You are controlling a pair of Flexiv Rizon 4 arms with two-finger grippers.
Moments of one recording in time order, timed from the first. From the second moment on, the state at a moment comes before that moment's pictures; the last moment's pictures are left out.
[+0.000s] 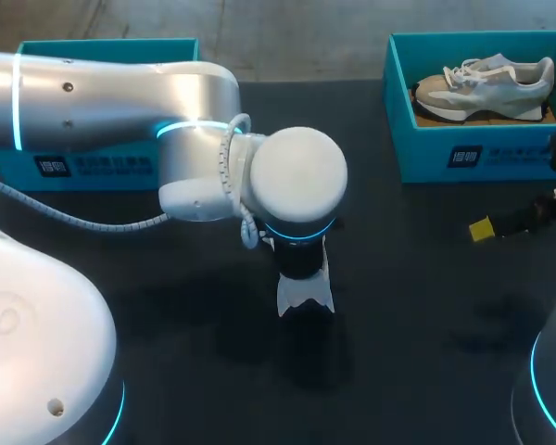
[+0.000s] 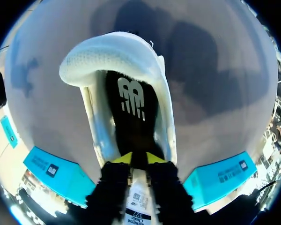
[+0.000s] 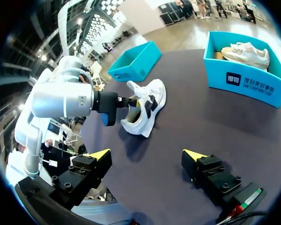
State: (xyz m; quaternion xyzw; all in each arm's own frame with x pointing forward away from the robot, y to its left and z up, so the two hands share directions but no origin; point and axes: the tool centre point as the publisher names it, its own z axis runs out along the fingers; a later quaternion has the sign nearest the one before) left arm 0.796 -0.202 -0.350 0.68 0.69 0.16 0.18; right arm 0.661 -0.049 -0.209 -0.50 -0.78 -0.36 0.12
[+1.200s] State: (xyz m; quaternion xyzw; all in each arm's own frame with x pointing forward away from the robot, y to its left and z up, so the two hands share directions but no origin) left arm 0.809 -0.195 -0.330 0.68 0.70 0.13 0.17; right arm 0.661 -0.049 -0.209 -0.50 -0.78 -0.36 0.12
